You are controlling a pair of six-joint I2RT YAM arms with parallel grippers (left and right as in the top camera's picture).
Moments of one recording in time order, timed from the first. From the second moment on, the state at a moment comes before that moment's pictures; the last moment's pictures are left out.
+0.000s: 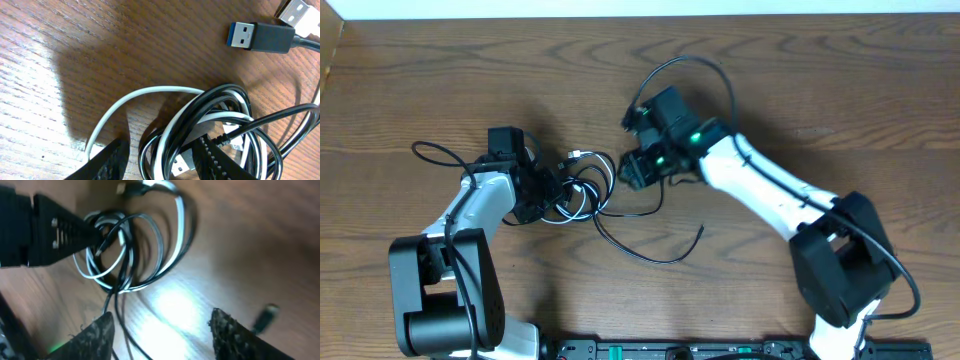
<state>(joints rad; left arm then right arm) 0.10 1.68 0.86 -0.56 0.24 -0.48 0.67 1.95 1.44 -0.55 -0.37 0.23</state>
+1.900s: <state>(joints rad) 0.09 1.68 0.86 -0.58 0.25 -0.48 0.87 2.16 1.44 -0.33 0.11 0.28</state>
